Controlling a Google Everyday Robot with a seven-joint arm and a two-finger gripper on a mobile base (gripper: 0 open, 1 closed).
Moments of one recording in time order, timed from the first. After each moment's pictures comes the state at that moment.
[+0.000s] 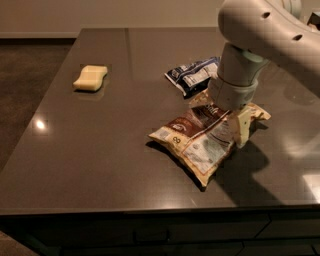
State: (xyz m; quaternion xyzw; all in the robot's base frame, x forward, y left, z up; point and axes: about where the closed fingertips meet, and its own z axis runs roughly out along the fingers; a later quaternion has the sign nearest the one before) arm 0.526 -0.155 0.840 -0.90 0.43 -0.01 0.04
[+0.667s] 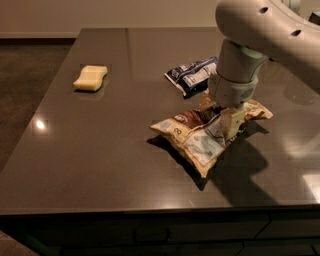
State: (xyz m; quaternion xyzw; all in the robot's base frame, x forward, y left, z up) arm 0.527 -0.152 0.849 -0.87 0.49 -0.02 0.04
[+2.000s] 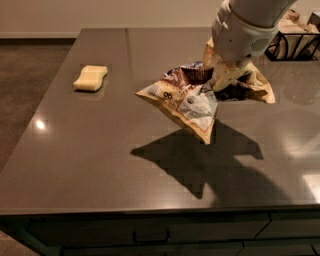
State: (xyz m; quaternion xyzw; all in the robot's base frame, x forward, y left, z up) arm 0.516 -0.113 0.975 -0.82 0.54 -0.04 0.16
